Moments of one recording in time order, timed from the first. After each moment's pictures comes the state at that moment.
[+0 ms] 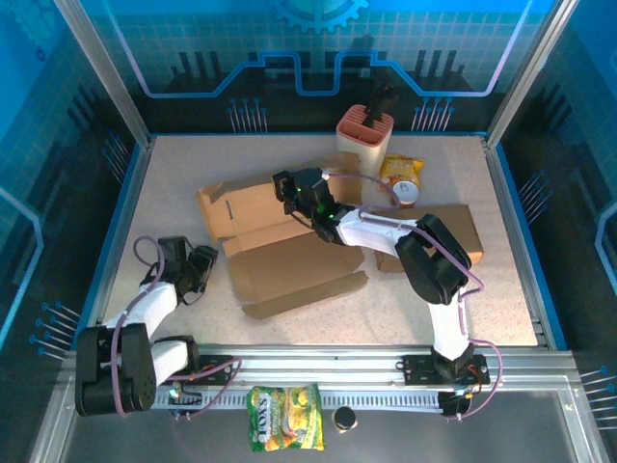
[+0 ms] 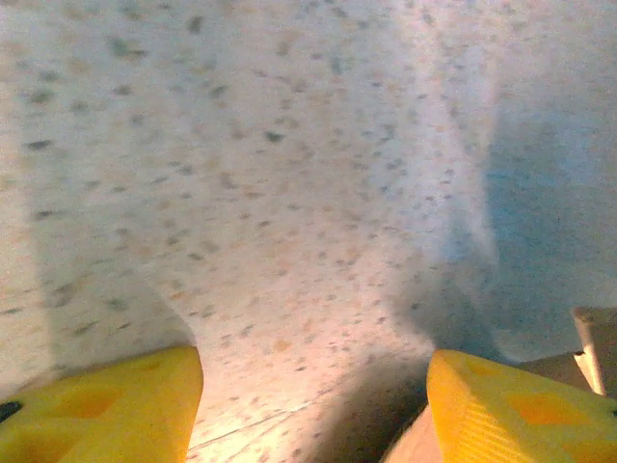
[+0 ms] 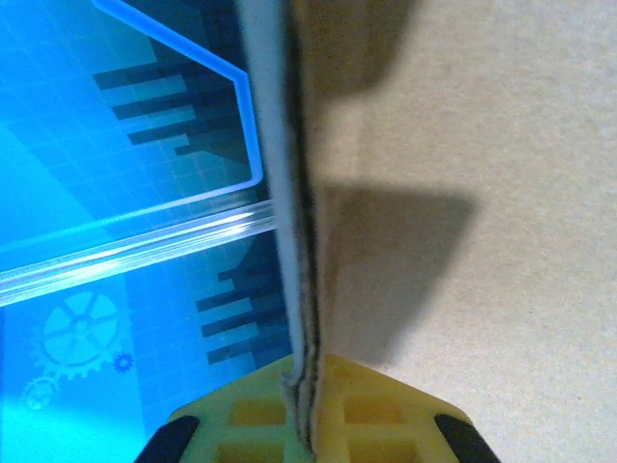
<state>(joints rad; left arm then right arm) 0.16 1.12 0.36 -0.18 0.20 -1.10 0.76 2.00 1.37 0.39 0.12 1.76</state>
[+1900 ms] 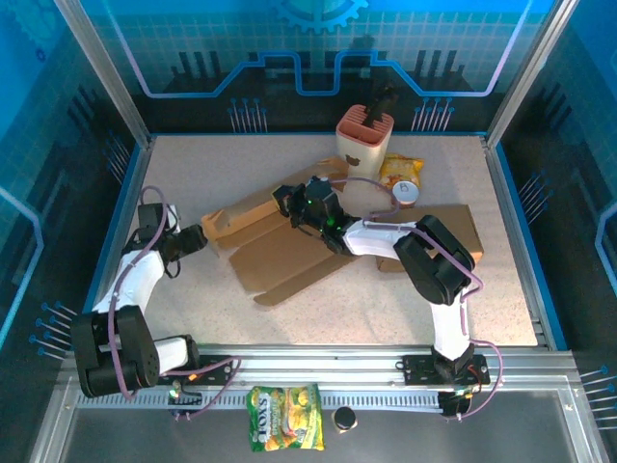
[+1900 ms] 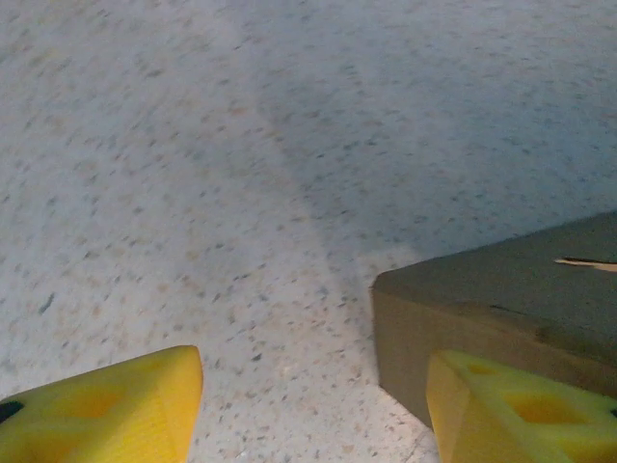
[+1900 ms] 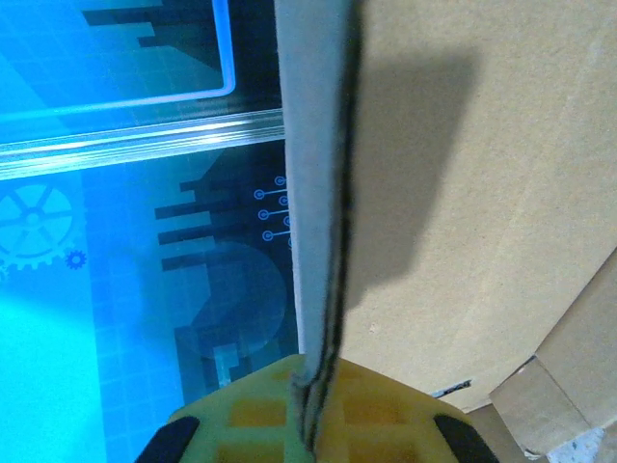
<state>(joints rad) 0.25 1.23 0.68 -0.39 0.16 -0.22 0.74 1.99 1.21 0.56 -0.09 1.62</state>
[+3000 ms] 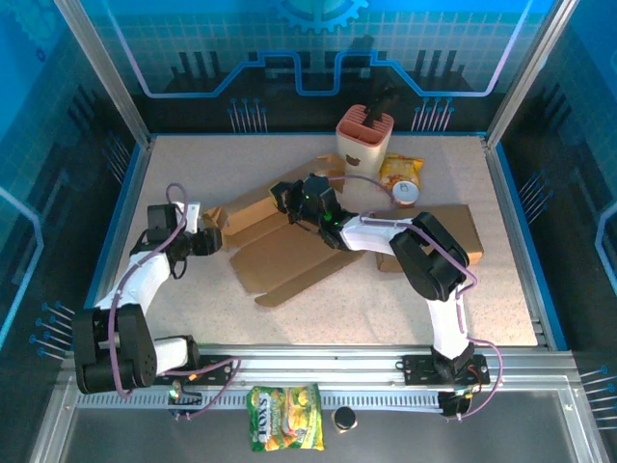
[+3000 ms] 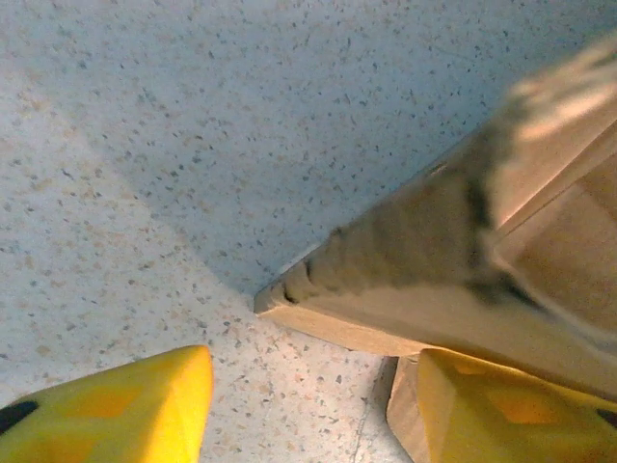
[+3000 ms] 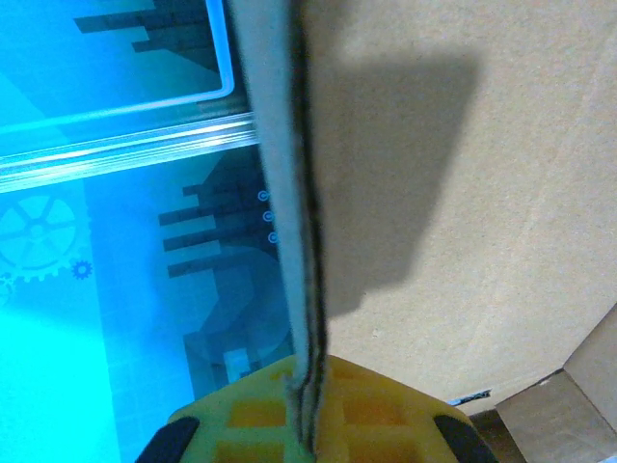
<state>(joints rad) 0.19 1.23 0.65 -0.30 0.31 0.02 0.72 2.03 1.27 0.54 -0.12 1.66</state>
